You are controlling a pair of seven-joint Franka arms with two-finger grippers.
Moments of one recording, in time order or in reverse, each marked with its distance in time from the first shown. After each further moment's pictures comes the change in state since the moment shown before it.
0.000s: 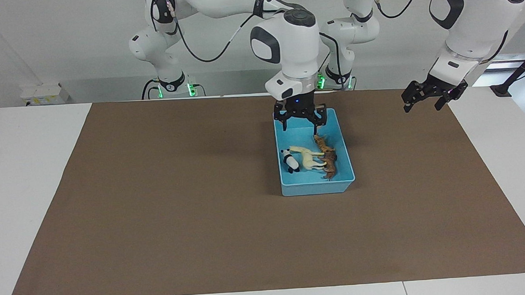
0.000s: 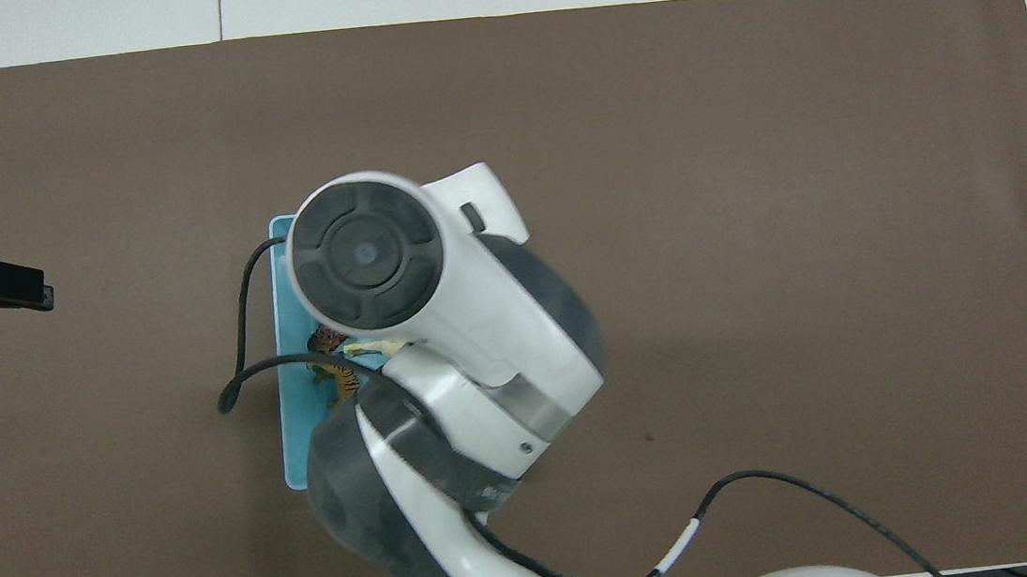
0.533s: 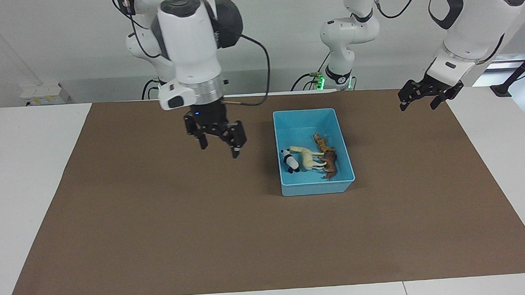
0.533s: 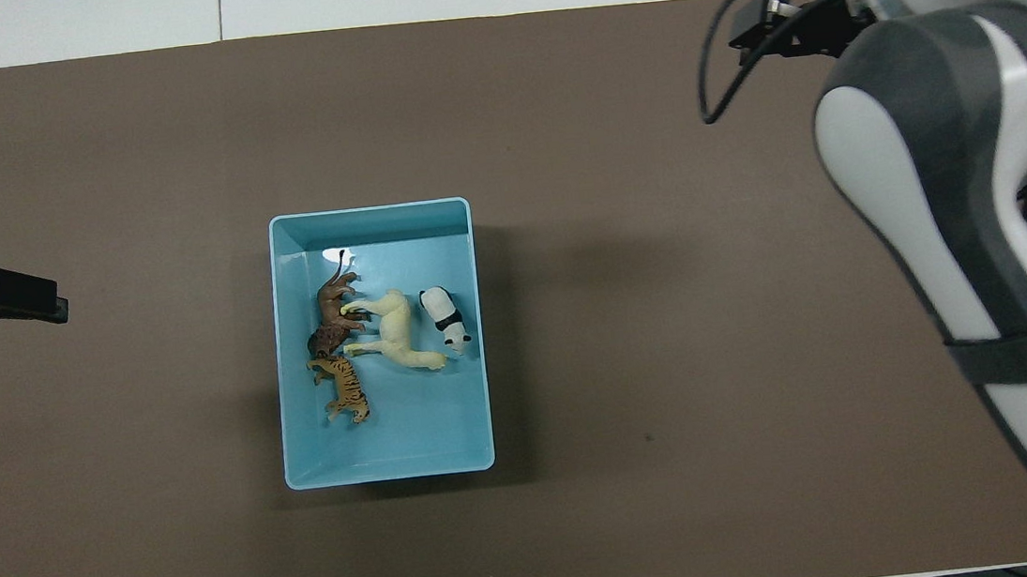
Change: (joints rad) left arm 0.000 0.000 -0.001 0.000 -0.033 -0.048 0.000; right arm -0.430 -0.092 -0.003 -0.119 0.004 -0.050 -0.717
